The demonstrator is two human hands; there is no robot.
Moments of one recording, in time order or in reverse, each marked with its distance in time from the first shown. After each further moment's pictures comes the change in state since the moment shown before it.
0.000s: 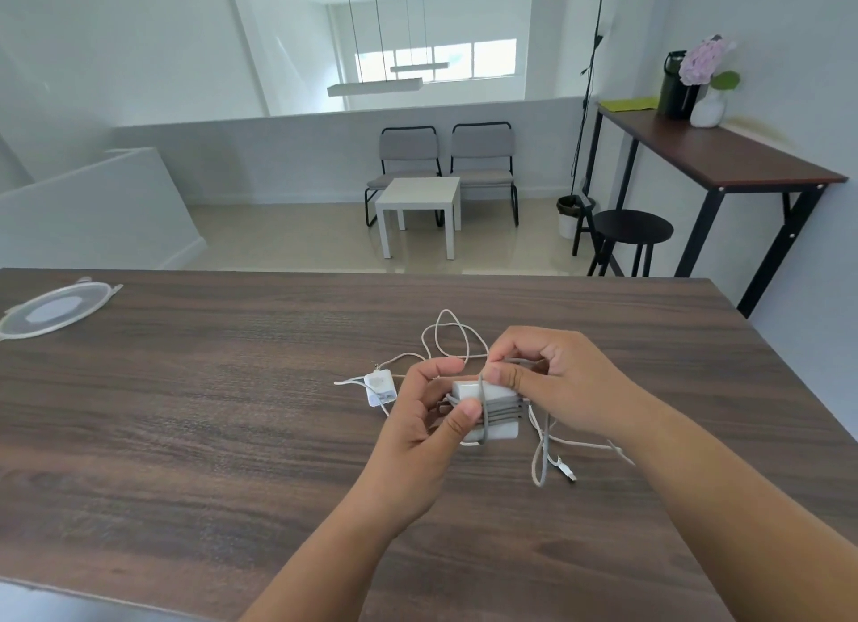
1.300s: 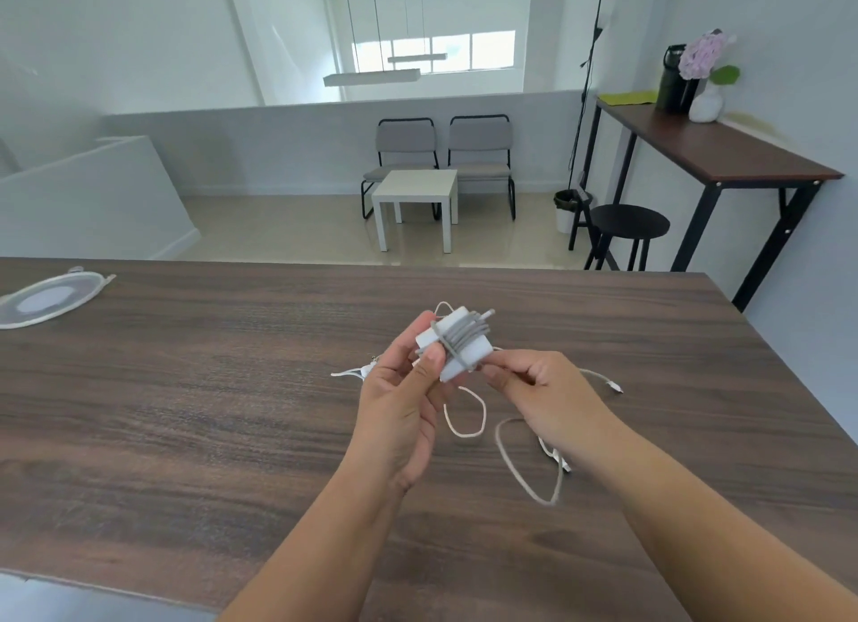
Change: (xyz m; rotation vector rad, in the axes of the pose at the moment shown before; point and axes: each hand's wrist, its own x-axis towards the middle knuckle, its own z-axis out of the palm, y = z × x) left_hand 0.026 0.007 0.000 -0.642 0.251 -0.083; right_hand -0.008 0.011 0.033 0.149 0.132 0.207
